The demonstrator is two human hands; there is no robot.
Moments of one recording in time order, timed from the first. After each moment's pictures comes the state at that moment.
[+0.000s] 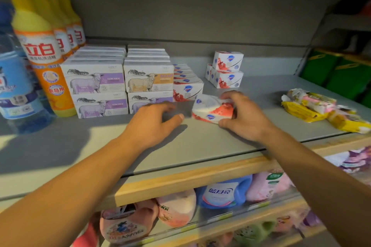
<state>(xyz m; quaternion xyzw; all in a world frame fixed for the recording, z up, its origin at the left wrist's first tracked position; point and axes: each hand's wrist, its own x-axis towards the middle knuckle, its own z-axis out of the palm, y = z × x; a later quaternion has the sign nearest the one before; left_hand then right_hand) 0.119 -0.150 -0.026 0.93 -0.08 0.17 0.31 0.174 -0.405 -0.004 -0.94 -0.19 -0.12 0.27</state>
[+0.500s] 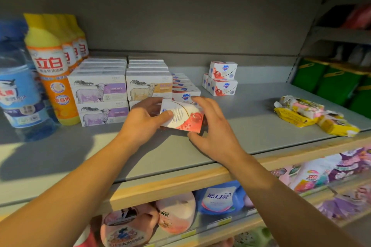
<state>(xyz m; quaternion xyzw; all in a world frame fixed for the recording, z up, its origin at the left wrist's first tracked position) 0.120 -0.142 -0.015 0.77 -0.05 0.16 0.62 0.130 -0.344 -0.025 -0.84 -0.31 -0.22 0.38</state>
